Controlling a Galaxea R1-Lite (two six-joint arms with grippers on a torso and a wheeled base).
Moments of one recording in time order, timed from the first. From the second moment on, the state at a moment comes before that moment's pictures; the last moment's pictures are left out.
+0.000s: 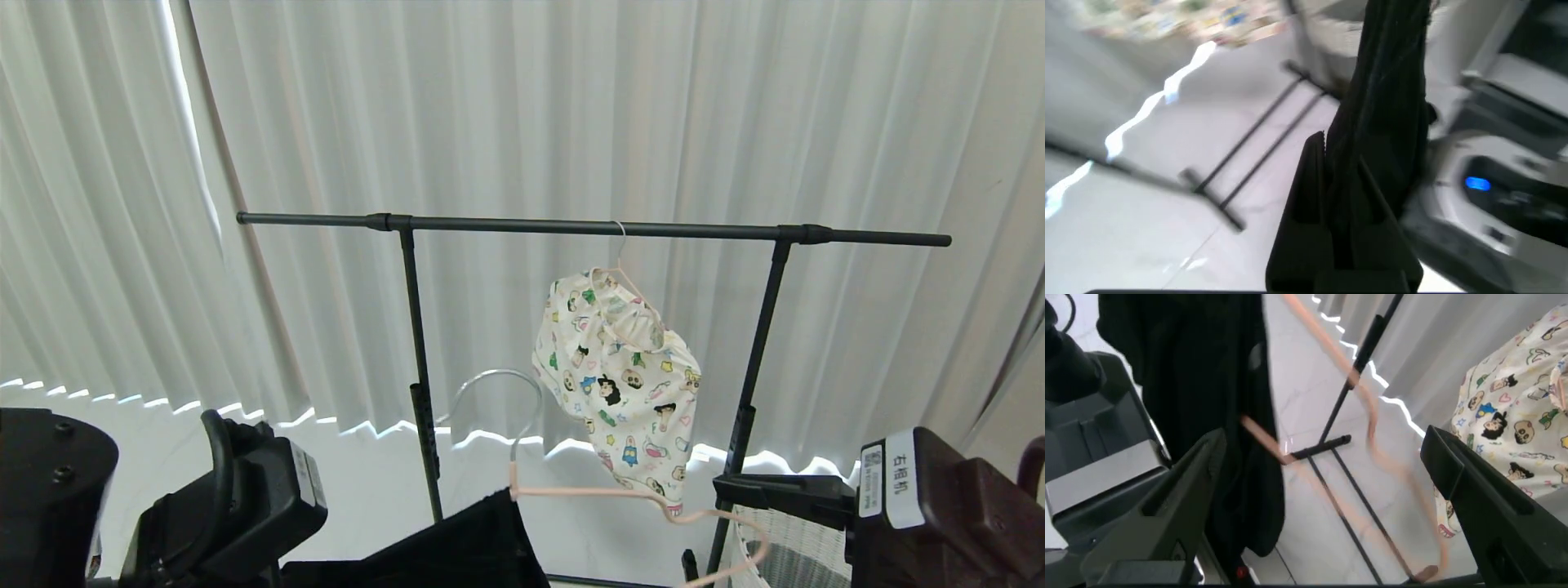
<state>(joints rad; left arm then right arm) -0.72 1.14 -0.52 0.02 -0.15 0.21 1.21 1.27 -0.54 -0.38 -0.16 0.02</state>
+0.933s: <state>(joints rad) -0.69 1.15 -0.54 -0.23 -0.08 0.21 1.21 1.58 -0.59 -0.39 -0.33 0.35</state>
